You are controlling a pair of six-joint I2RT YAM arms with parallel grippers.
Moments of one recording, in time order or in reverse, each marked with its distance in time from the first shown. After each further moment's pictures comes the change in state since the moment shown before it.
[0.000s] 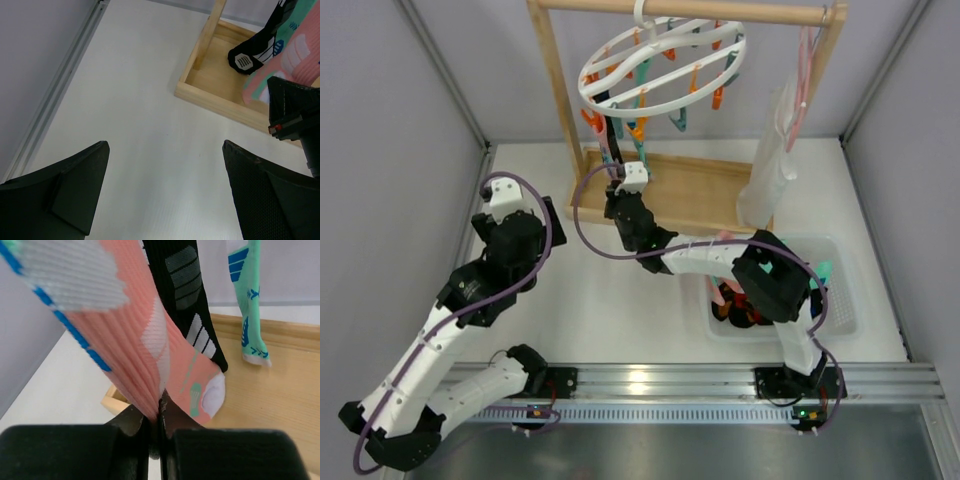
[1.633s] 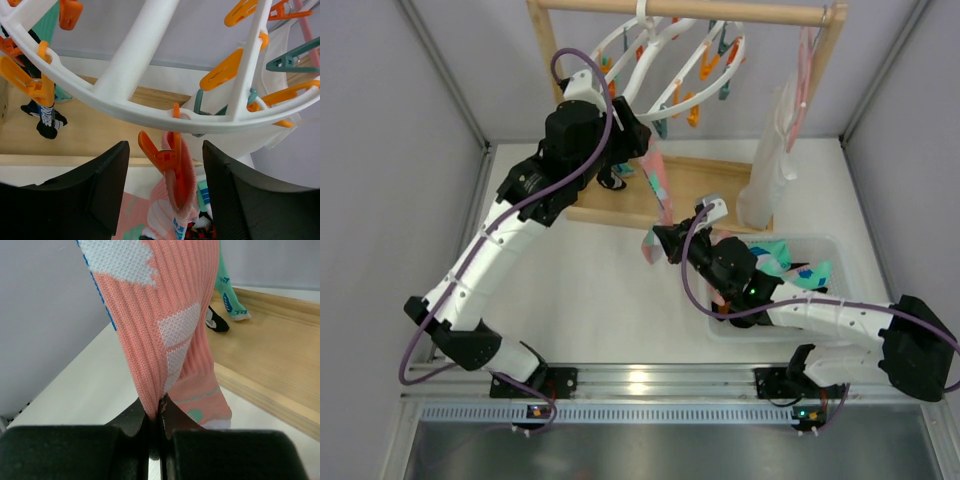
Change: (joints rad) left arm -0.042 0.662 0.771 0.140 0.511 -0.142; right arm 0.000 -0.834 -0.745 -0.039 -0.338 0.074
